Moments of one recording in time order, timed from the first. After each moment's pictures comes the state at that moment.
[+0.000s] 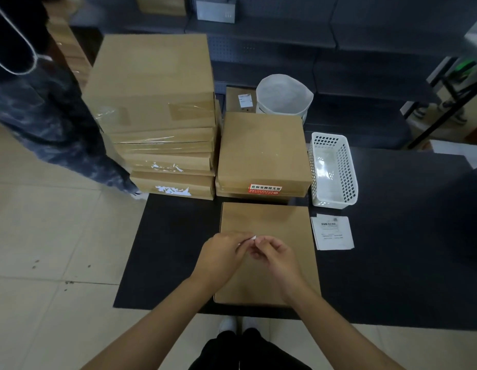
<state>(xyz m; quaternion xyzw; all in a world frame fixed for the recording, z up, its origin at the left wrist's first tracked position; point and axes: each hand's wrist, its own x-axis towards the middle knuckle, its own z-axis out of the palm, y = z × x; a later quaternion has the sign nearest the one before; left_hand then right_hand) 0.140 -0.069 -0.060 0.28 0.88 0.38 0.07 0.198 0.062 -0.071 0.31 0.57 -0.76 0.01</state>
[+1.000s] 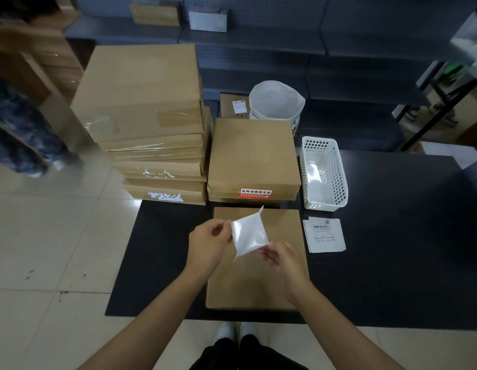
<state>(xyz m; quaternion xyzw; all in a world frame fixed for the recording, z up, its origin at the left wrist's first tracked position) 0.126 -0.052 -0.047 -0.02 0.81 0.56 0.17 0.204 0.097 -0.078 0.39 0.51 -0.77 0.01</state>
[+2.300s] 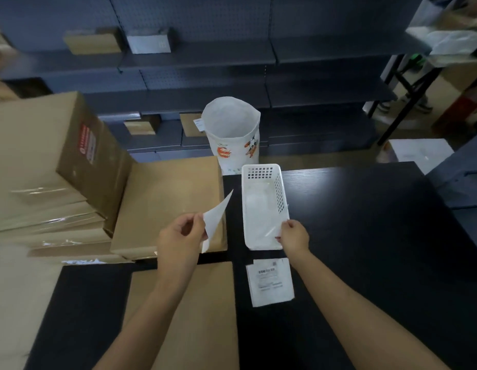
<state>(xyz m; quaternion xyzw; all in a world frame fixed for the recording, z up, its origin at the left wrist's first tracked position) 0.068 0.152 0.012 -0.04 0.79 0.60 0.09 0.097 0.367 -0.129 0.49 0.67 -0.56 -0.05</state>
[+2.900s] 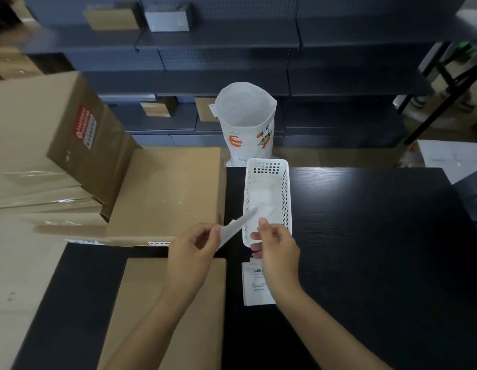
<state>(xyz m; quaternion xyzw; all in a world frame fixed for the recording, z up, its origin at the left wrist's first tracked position) 0.090 0.180 -0.007 0.02 0.84 0.54 0.08 0.131 0.315 -0.035 0.38 0.65 -0.65 -0.08</state>
